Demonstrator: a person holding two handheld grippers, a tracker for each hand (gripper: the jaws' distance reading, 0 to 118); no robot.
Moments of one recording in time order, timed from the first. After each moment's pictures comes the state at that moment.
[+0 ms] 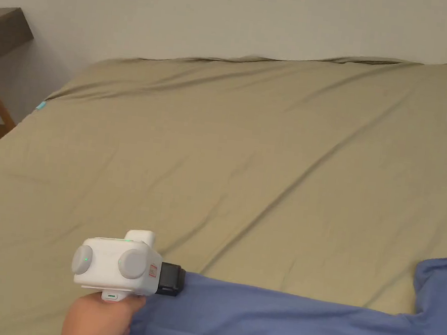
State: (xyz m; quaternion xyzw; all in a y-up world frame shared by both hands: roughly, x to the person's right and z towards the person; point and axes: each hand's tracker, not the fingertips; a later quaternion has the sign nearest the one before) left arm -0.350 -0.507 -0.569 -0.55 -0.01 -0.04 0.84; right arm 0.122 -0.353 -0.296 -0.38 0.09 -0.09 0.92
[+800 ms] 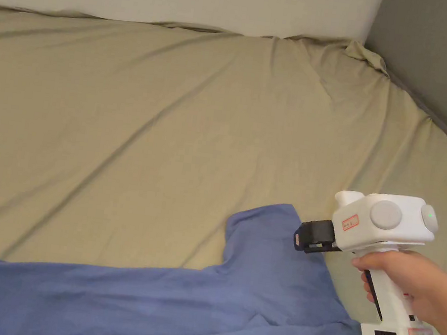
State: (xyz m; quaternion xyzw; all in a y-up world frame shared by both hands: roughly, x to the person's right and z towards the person) left arm -0.340 -0.405 -0.501 -0.45 -0.10 0.04 0.89; right arm 0.276 -0.465 -0.536 -0.56 -0.04 -0.08 0.83
